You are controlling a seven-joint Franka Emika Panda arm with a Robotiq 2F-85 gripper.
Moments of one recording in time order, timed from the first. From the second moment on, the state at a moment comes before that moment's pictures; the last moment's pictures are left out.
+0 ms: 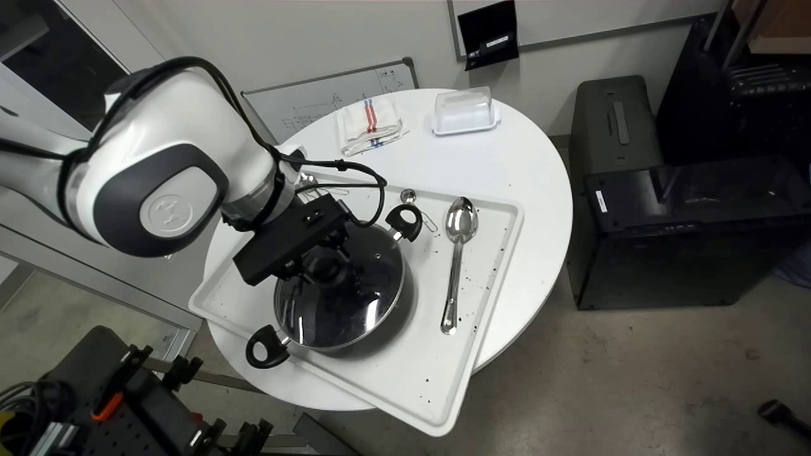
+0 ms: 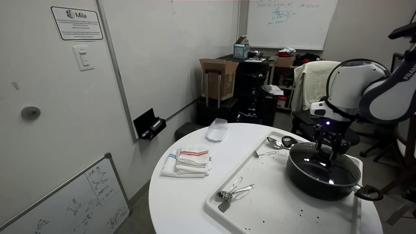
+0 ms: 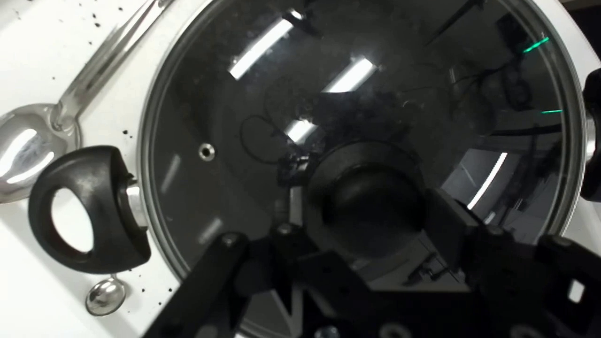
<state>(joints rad) -0.19 0.48 0.00 -2.42 -0.28 2.91 -1.02</state>
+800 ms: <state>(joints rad) -0.21 0.44 0.05 -2.43 -0.28 2.91 -1.02</state>
